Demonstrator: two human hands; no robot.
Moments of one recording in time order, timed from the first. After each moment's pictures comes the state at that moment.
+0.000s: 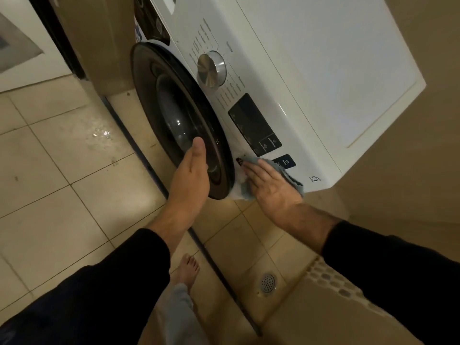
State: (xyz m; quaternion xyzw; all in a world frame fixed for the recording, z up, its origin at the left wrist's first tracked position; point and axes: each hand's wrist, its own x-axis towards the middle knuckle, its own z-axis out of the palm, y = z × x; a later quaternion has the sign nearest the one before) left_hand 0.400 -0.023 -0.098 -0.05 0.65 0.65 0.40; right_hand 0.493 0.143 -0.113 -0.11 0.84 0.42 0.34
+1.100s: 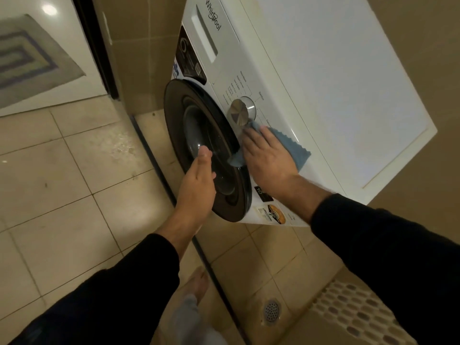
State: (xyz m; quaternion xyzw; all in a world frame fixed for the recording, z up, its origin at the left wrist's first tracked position) left_hand 0.356 -0.045 -0.083 -0.09 0.64 0.68 0.35; right_hand 0.366 0.132 -0.088 -0.07 0.93 0.32 0.18
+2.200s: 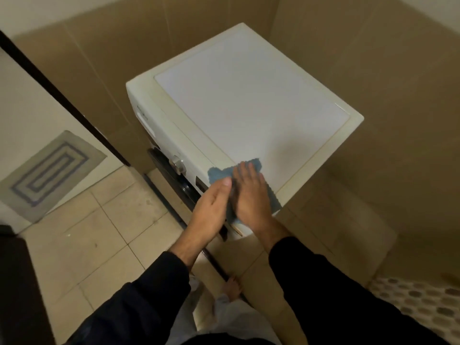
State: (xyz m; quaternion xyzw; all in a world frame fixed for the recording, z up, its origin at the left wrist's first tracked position) left_hand 0.421 0.085 0.071 0.18 0.75 0.54 0.35; right_hand 0.460 0.217 -0.016 0.23 0.96 -0.16 0.05
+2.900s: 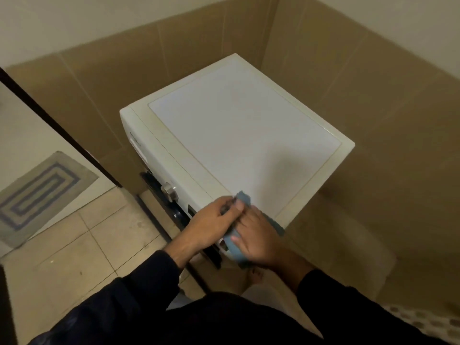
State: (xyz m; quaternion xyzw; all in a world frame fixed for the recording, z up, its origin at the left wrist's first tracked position) left_hand 0.377 0.121 0.065 0.26 0.78 0.39 0.42; right_hand 0.486 0.255 -0.038 0.03 0.98 -0.16 0.07
